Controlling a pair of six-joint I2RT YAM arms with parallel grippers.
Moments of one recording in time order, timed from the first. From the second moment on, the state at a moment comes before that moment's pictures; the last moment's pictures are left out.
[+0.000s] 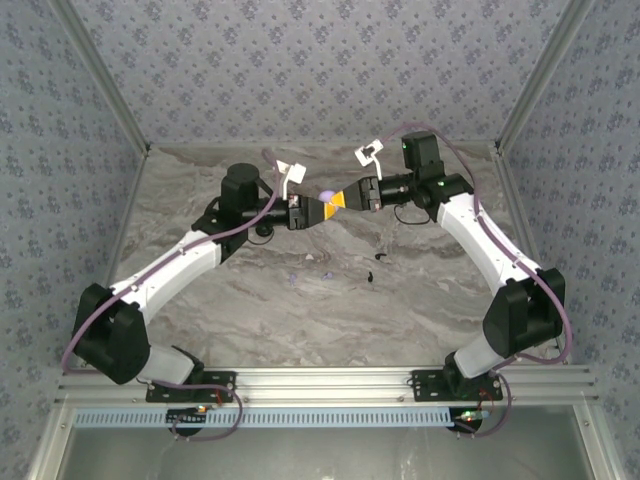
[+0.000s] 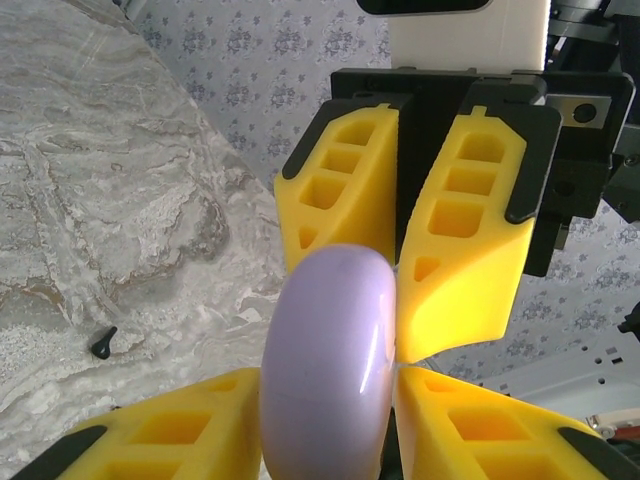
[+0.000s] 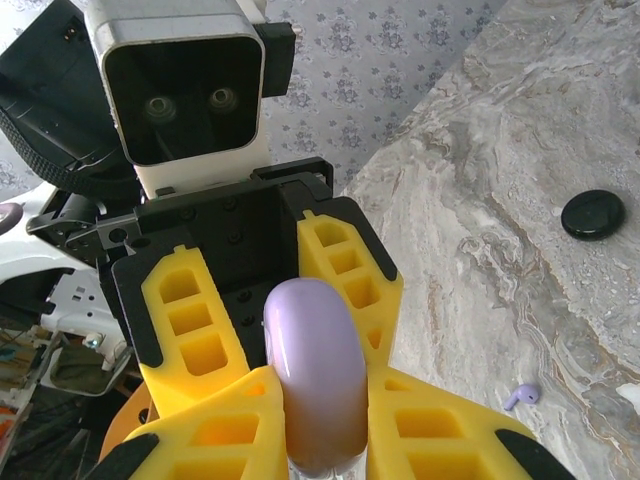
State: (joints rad) left arm -0.56 1.41 1.07 0.10 0.82 -0.66; right arm 0.34 1.54 1.39 -0.48 -1.12 0.23
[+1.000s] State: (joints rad) left arm -0.60 1.34 0.96 0.14 0.74 -0.14; right arm 0.38 1.41 1.43 -0.75 -0.79 0.10
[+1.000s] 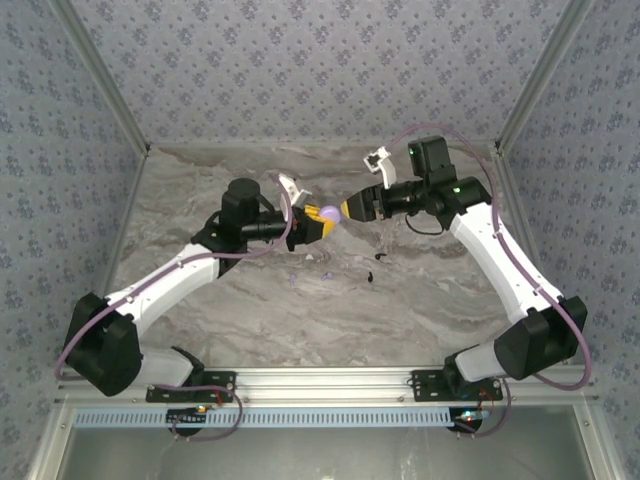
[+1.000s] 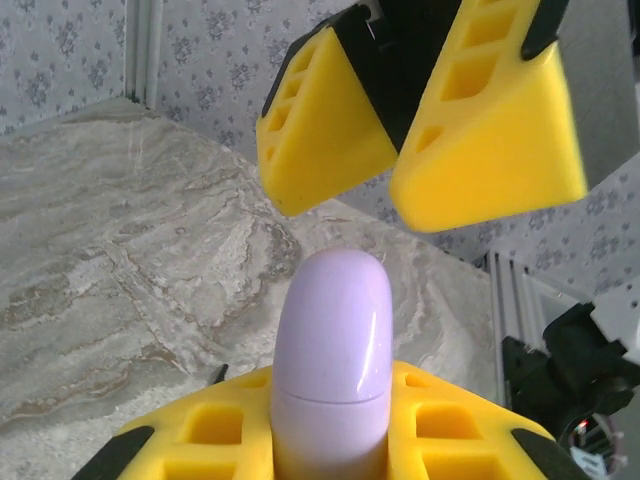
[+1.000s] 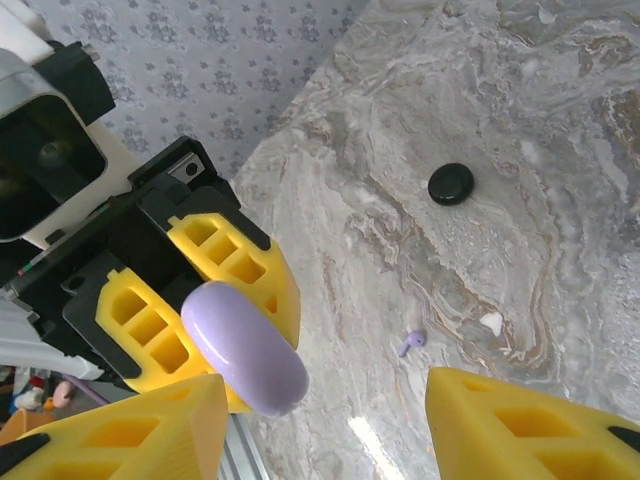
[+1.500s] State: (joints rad) left arm -0.62 1.34 0.95 0.15 0.74 -0.03; right arm 0.46 1.41 1.43 -0.82 -0.70 0.05
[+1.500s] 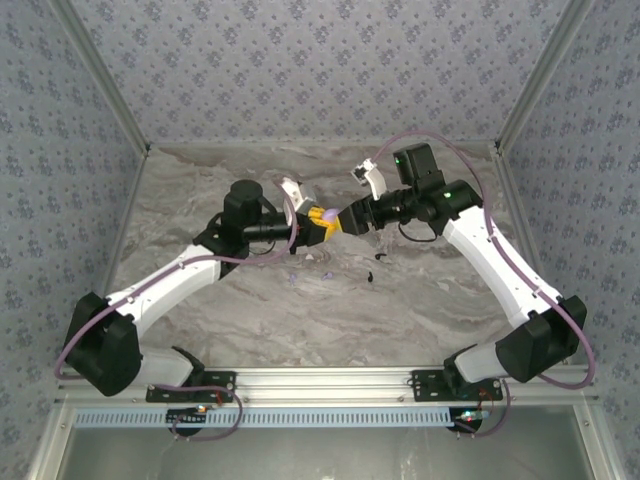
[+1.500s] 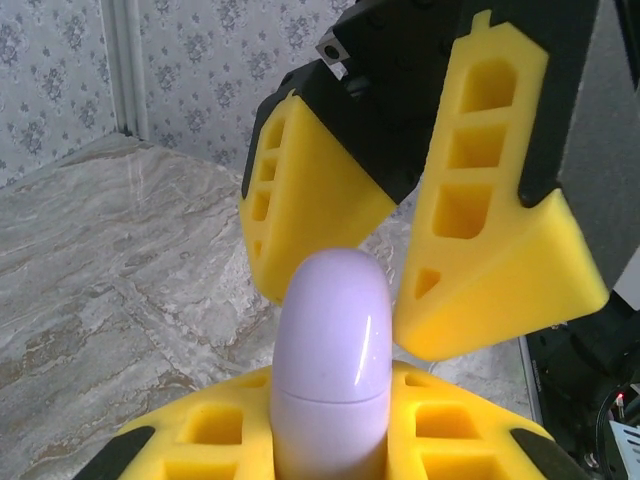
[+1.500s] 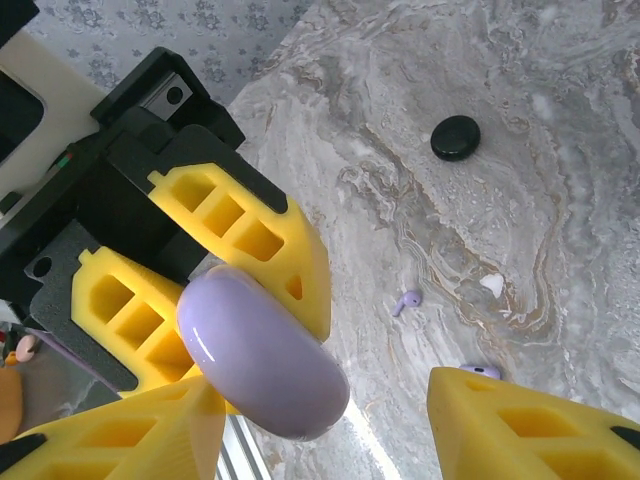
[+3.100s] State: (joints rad) left arm -0.57 1.01 0.68 0.18 0.61 -0.16; right arm 0.54 1.74 1.27 -0.77 -0.42 0.22
